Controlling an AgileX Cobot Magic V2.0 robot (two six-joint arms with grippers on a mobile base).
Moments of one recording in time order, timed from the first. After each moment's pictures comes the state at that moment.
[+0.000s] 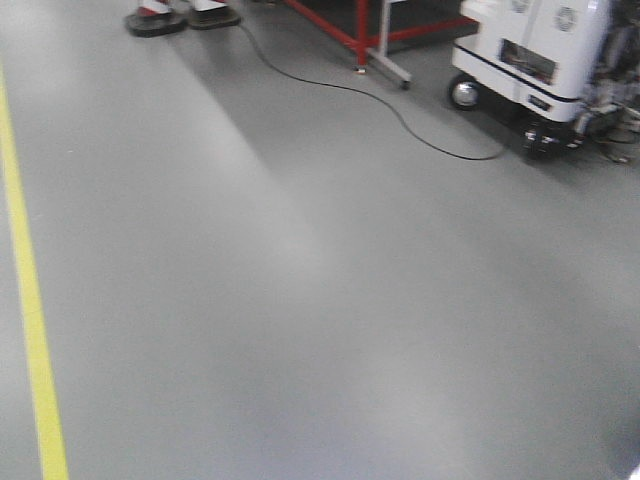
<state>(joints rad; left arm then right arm) -0.02 0.48 -0.50 -0.03 0.56 0.07 0.00 0.36 -0.45 0.10 0.60 -0.19</state>
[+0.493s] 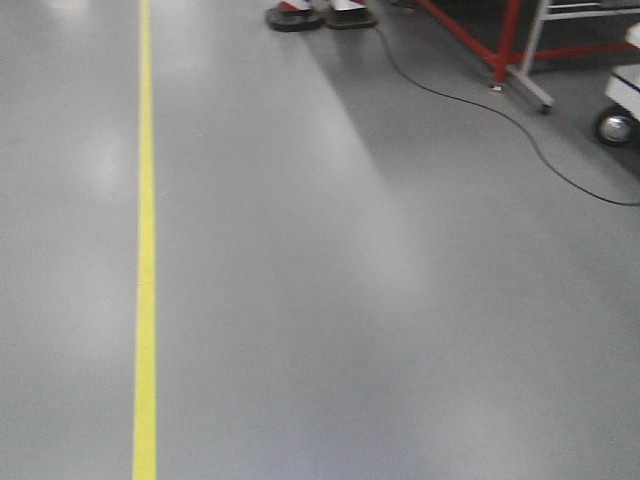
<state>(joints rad) -0.02 0.48 -0.50 -0.03 0.56 0.07 0.00 0.36 -0.45 0.10 0.60 -0.19</state>
